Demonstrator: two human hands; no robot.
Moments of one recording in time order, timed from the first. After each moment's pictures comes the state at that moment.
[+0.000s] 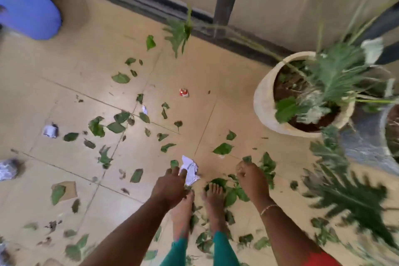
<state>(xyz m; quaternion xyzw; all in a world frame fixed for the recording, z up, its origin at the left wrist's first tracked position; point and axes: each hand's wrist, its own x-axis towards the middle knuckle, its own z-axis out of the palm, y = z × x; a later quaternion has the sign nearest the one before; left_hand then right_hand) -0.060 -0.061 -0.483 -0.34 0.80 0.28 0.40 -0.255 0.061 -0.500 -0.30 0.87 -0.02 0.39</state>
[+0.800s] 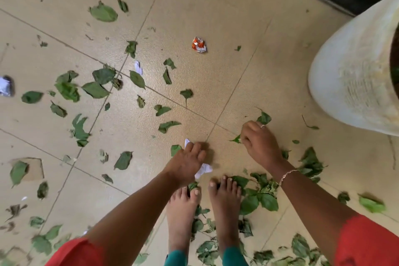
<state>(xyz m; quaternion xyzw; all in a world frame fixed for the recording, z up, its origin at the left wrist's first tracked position) -0.052 -0.050 -0.685 -0.19 0.91 0.22 0.29 -0.281 0.021 -0.692 -0.60 0.74 -0.09 0.29</state>
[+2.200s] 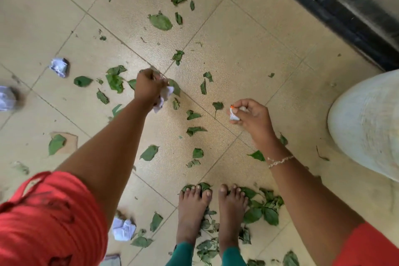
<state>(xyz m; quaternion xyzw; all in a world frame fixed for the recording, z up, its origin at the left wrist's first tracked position) -0.001 -0.254 -0.627 -0.74 0.45 0.49 -0.13 -0.222 -0.119 -0.618 -0.17 0.68 -0.40 0.59</state>
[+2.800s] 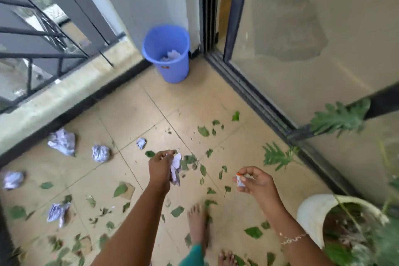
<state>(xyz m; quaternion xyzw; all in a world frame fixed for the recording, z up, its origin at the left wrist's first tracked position) 0.039 -0.267 -0.300 -0.75 0.16 0.53 -0.35 -0.190 -0.211 -0.300 -0.22 0.64 -0.37 0.64</state>
